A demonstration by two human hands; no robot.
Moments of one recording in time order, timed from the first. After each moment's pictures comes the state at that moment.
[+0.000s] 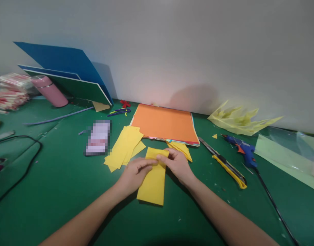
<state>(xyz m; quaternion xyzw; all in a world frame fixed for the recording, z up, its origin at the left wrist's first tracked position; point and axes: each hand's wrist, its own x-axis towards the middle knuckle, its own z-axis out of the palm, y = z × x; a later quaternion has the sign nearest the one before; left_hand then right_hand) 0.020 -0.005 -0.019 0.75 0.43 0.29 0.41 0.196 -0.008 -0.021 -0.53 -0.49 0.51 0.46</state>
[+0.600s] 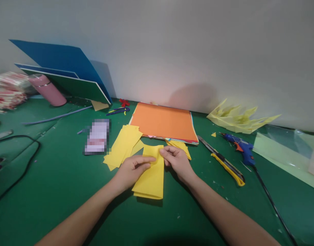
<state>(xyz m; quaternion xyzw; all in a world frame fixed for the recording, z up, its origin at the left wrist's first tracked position) 0.014 0.001 -0.012 0.72 0.45 0.26 0.46 0.198 -0.008 -0.018 -0.51 -0.45 0.53 0.51</state>
